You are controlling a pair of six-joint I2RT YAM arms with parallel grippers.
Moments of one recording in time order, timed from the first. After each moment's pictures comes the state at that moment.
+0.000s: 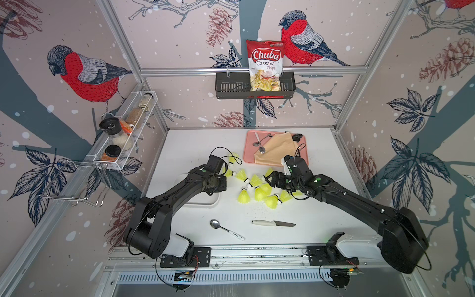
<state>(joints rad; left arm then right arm) -0.44 1.46 0.91 -0.65 0.08 -0.43 0.67 1.29 0.84 -0.36 -0.16 0.71</state>
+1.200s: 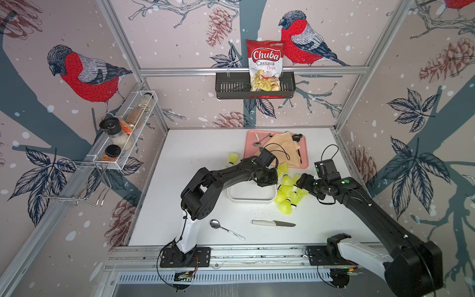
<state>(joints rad) -0.82 2.05 1.52 -0.45 0.36 -0.91 0.32 1.08 0.79 -0.75 -0.10 0.68</state>
